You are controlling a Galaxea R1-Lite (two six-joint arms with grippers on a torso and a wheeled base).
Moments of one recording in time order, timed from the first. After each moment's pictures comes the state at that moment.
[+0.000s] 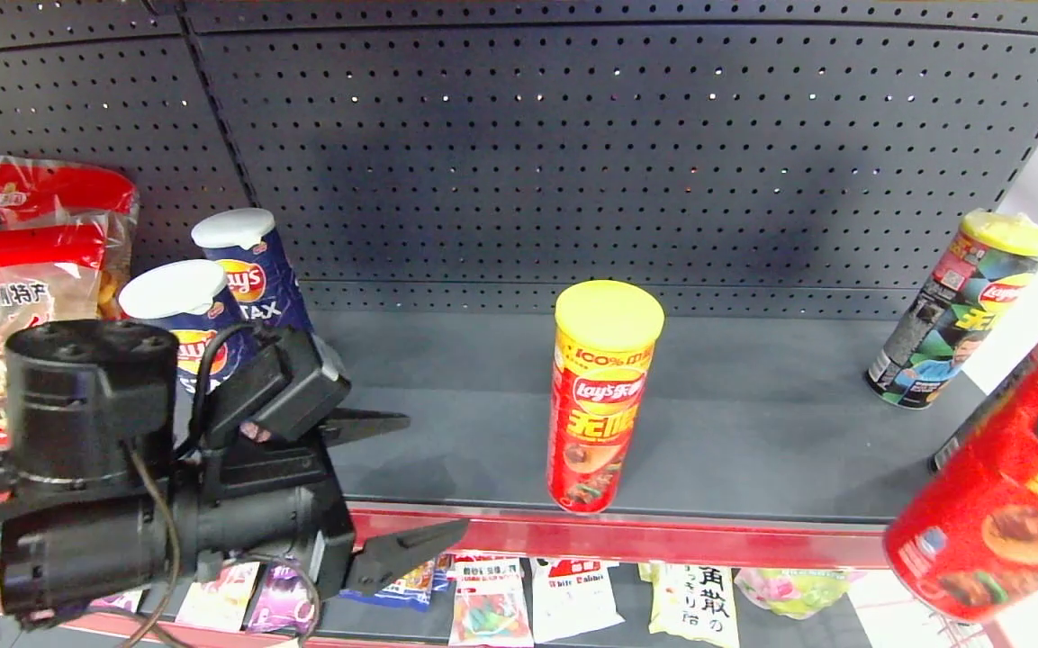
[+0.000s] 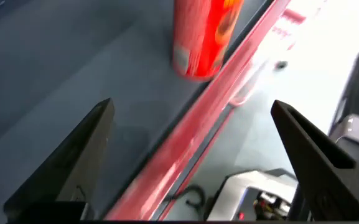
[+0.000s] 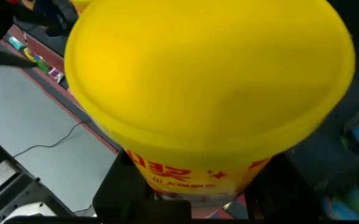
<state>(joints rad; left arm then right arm) -0.55 1.44 -0.52 -0.51 -0.39 0.21 0.13 0.88 -0.77 0.13 0.45 -0.12</state>
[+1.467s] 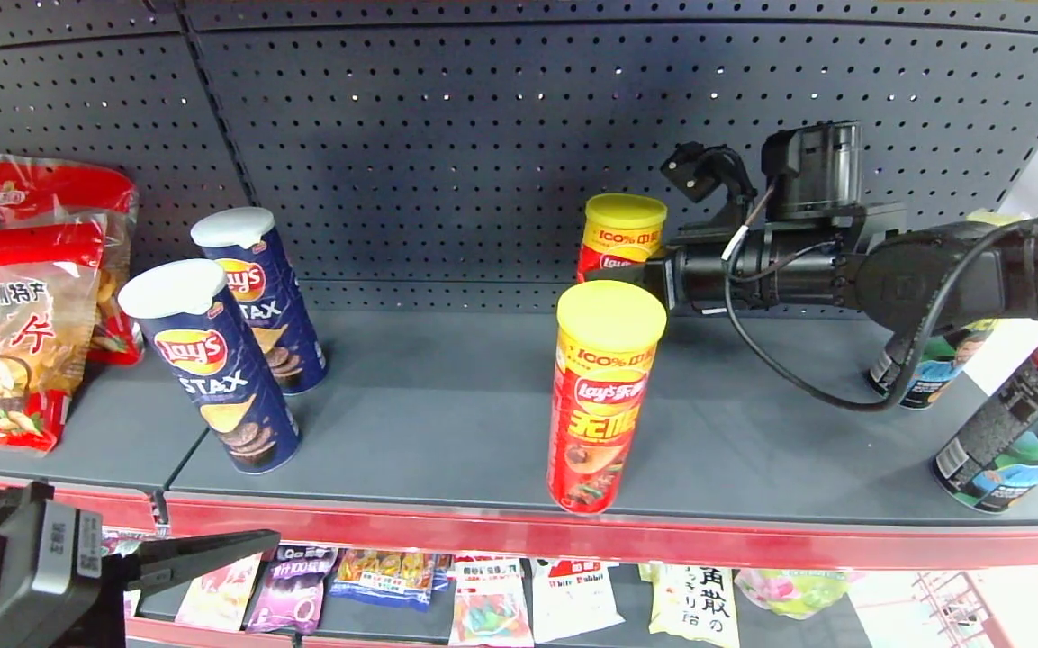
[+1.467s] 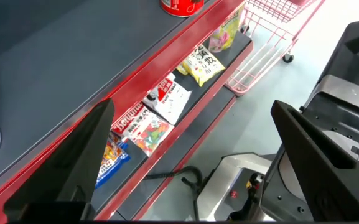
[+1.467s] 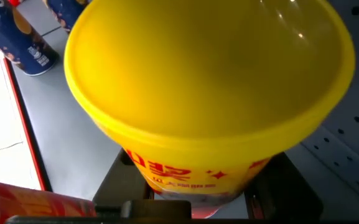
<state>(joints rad) -0.55 1.00 -0.25 -0.36 -0.34 0.18 0.41 1.94 -1.42 -0.20 0.47 -0.15</state>
